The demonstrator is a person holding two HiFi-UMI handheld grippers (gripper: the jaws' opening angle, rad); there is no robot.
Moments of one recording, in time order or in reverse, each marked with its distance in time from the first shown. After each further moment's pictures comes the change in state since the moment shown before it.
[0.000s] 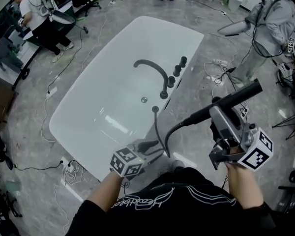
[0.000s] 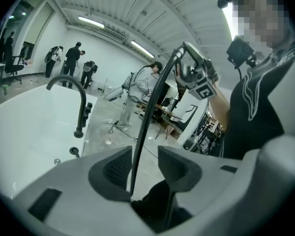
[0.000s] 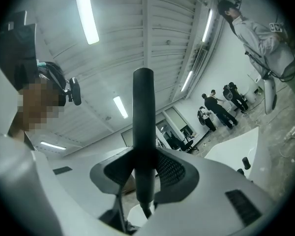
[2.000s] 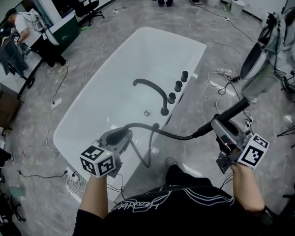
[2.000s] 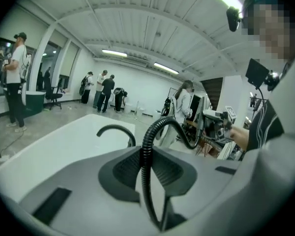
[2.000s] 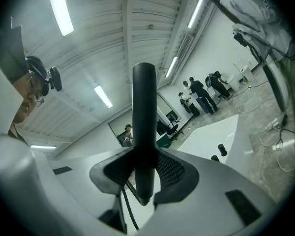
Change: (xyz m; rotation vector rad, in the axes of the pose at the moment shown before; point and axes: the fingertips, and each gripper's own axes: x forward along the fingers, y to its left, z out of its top) left arm -0.097 0.120 0.134 -0.026 -0.210 0.424; right arm -0.014 -0.133 -0.024 0.103 0.178 -0.143
